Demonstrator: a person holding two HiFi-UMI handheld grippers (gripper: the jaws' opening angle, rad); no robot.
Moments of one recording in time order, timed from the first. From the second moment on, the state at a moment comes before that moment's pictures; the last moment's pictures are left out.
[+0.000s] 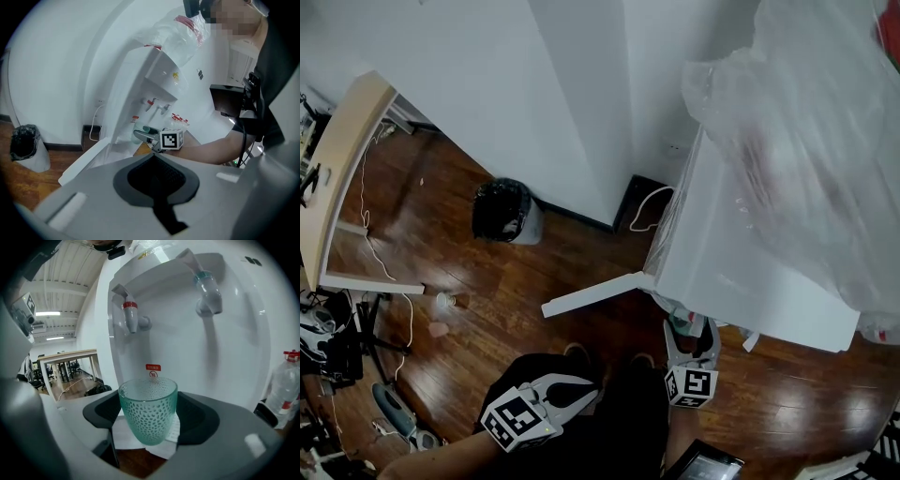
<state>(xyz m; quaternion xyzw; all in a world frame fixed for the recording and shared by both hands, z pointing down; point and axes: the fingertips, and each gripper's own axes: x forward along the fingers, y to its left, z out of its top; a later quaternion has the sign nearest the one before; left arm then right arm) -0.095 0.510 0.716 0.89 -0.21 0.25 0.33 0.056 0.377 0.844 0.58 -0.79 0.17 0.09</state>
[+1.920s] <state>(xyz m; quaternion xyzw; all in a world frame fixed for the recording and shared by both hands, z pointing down) -0.149 0.491 0.552 0.90 -0.31 0.16 0.27 0.008 0.435 0.669 0.51 -0.81 0.25 0.14</state>
